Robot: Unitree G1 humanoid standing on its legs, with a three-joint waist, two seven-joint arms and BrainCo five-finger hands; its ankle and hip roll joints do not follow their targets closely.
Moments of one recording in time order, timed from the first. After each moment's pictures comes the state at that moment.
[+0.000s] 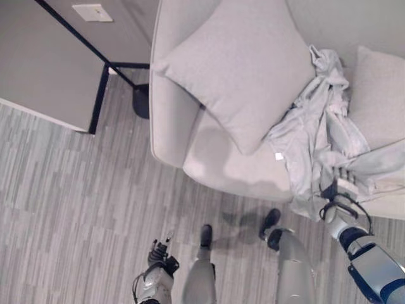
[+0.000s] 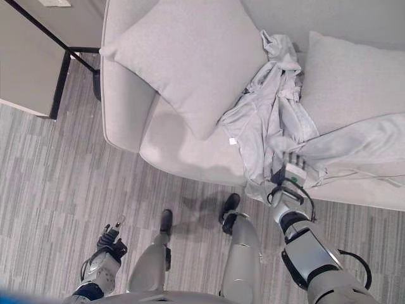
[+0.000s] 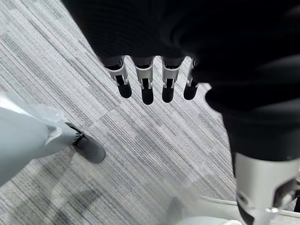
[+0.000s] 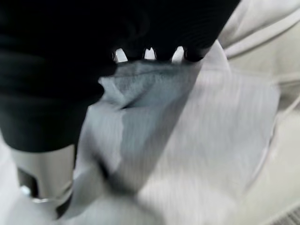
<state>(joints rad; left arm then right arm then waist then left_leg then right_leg) -0.08 0.15 -0.06 0.97 -0.78 -0.24 0.23 -0.62 -0.40 0.56 1.23 -0.45 0.17 -0.65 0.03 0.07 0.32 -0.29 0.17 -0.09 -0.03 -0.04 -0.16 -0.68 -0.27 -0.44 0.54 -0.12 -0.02</state>
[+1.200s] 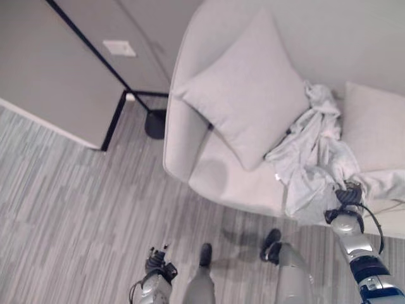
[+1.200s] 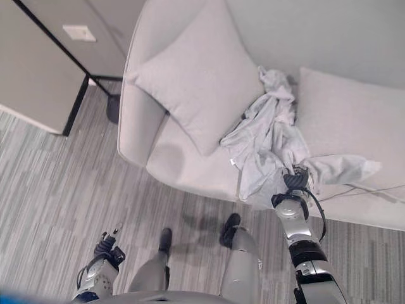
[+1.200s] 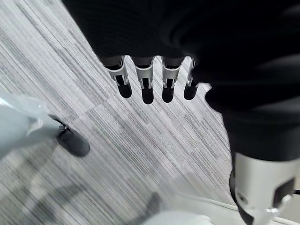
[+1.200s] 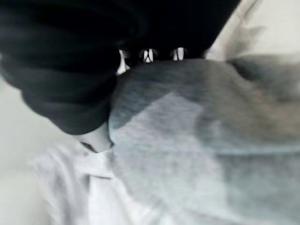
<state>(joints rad) 0.03 0.13 0.01 0.87 -0.72 -0.18 0.27 -0.20 -0.42 0.00 0.40 0.07 0.05 -0.60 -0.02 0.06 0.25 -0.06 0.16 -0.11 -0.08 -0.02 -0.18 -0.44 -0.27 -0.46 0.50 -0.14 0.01</state>
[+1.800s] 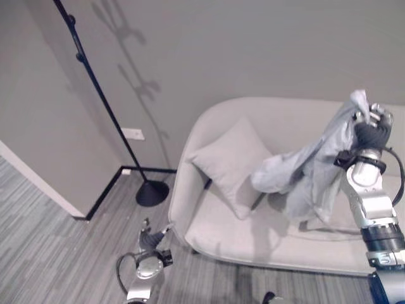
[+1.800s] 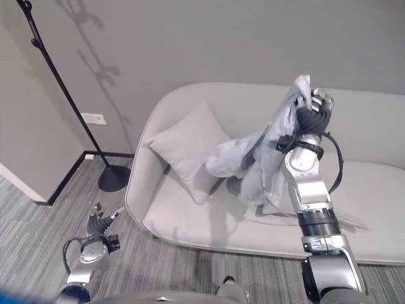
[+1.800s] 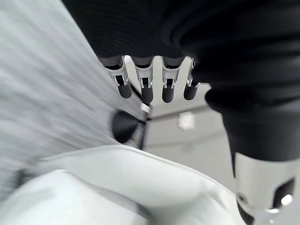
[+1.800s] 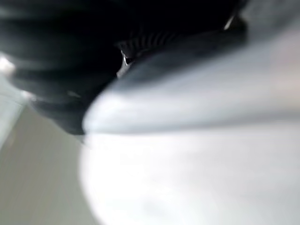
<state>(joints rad) -0.02 0.25 -0.10 0.58 -0.20 -0.10 0.48 -0.55 -0.58 0.07 0.16 0.29 -0.02 -0.61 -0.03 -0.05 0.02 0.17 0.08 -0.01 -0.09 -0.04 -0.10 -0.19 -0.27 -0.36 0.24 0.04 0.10</state>
